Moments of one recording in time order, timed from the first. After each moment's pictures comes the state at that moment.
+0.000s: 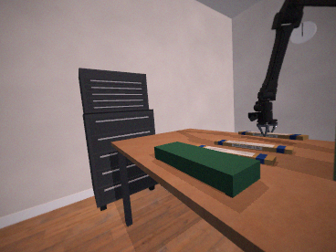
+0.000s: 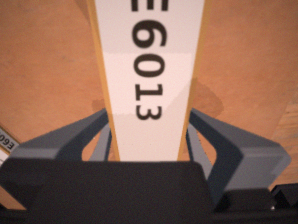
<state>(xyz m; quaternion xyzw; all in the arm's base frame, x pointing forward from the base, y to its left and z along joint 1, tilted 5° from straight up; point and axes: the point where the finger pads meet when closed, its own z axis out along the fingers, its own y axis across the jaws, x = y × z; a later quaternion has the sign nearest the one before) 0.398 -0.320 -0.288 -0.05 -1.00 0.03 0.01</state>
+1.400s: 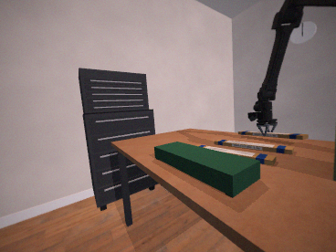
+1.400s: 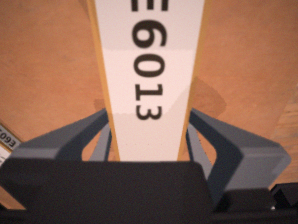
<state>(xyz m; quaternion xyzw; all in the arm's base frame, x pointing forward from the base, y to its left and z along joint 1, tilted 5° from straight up) 0.398 -0.321 -0.286 -0.05 -1.00 0.03 0.02</state>
